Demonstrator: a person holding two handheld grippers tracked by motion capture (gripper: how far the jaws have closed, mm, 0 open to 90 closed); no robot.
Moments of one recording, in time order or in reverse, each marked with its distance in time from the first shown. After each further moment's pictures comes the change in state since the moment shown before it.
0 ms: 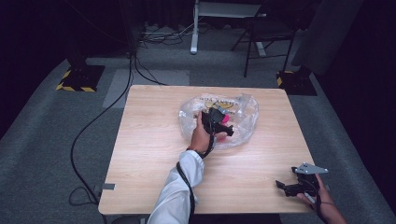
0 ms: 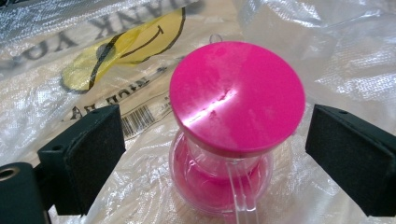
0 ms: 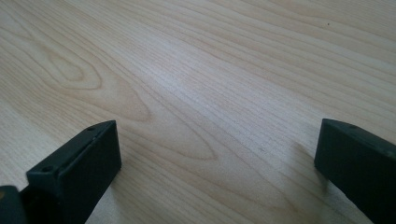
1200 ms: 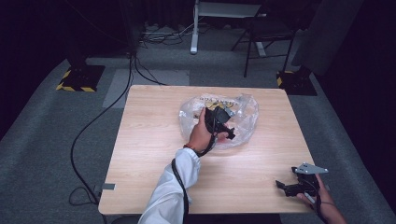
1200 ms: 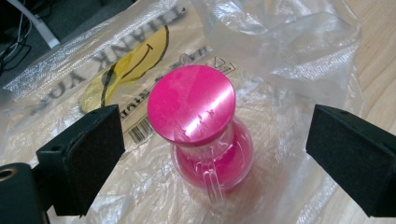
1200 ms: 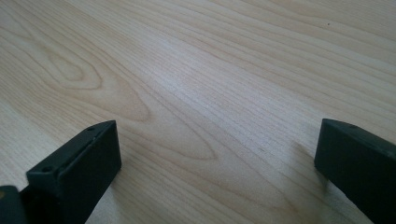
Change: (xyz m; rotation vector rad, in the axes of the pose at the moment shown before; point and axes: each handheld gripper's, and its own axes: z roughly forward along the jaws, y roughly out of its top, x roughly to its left) left arm -0.015 0.014 -0.031 0.055 0.020 0.217; right arm 0.000 0.000 0.000 0.000 0.001 -0.001
